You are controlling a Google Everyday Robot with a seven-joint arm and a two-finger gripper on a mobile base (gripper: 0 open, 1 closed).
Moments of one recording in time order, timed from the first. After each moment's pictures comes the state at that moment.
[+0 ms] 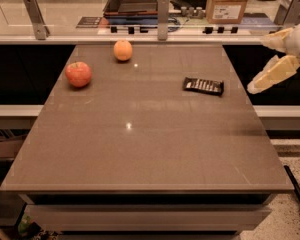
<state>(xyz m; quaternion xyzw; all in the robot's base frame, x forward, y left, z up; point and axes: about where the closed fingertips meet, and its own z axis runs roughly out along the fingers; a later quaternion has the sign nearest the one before) 0.594 -0.269 0.938 -0.51 0.76 0.13 0.38</state>
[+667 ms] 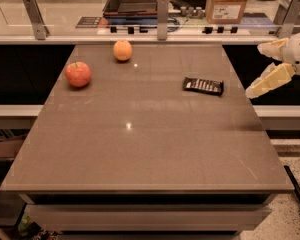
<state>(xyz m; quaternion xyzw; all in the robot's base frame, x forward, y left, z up) 0.606 -0.274 0.914 -0.50 0.76 0.15 0.39</state>
